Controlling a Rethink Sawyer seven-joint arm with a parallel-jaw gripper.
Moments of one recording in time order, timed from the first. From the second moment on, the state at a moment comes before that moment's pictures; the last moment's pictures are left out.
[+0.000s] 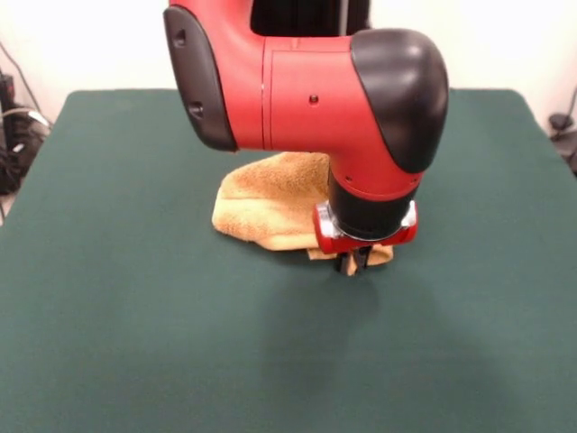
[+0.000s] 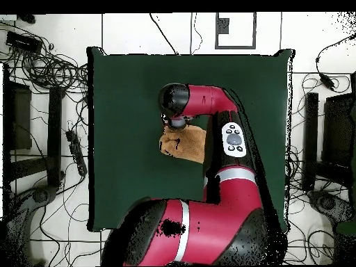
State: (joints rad) arm -0.17 -0.19 0.12 1.00 -0.19 1.02 1.57
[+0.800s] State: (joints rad) arm -0.22 -0.42 0.12 1.23 -0.25 0.88 1.57
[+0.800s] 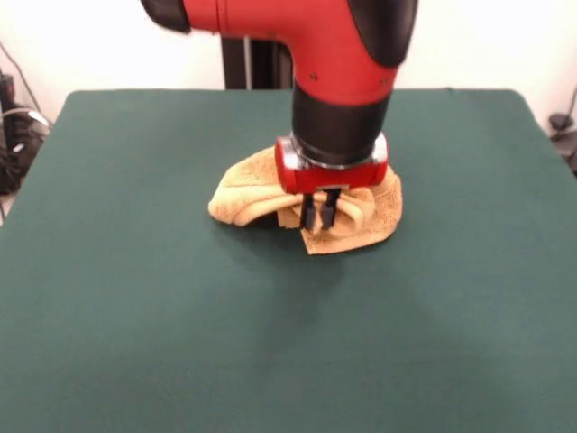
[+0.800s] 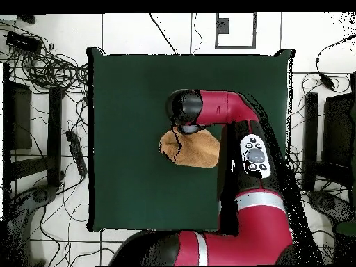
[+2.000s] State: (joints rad) arm -0.60 -0.54 0.50 1.51 -0.19 0.62 1.57
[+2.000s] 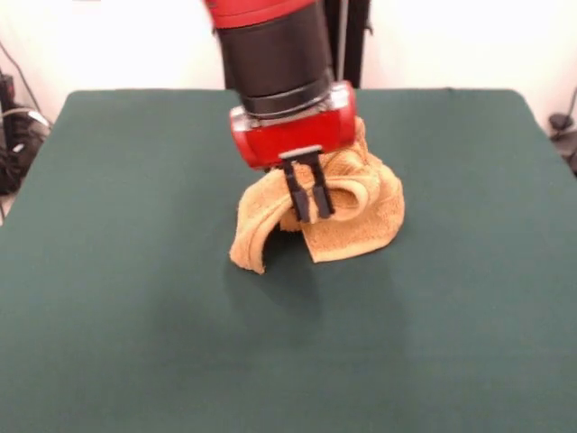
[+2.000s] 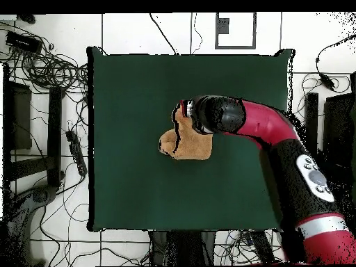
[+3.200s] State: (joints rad) arm -0.98 -0.18 1.08 1.73 -0.31 0.82 1.29
